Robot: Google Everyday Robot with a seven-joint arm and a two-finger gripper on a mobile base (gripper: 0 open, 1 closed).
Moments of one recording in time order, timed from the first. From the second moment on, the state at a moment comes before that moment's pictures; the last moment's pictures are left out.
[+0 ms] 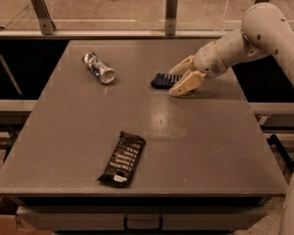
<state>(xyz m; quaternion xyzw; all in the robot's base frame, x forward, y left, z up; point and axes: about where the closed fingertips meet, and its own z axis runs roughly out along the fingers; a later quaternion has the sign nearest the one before) 0.654 -0.105 0.822 -0.61 0.68 0.25 0.32</state>
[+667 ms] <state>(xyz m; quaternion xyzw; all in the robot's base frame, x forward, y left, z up) 0.654 -0.105 0.830 -0.61 0.68 0.25 0.32</state>
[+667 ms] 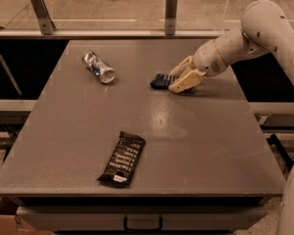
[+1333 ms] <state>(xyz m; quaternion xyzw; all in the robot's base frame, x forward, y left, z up) 0.639 -0.070 0.946 -0.62 0.61 0.26 0.43</state>
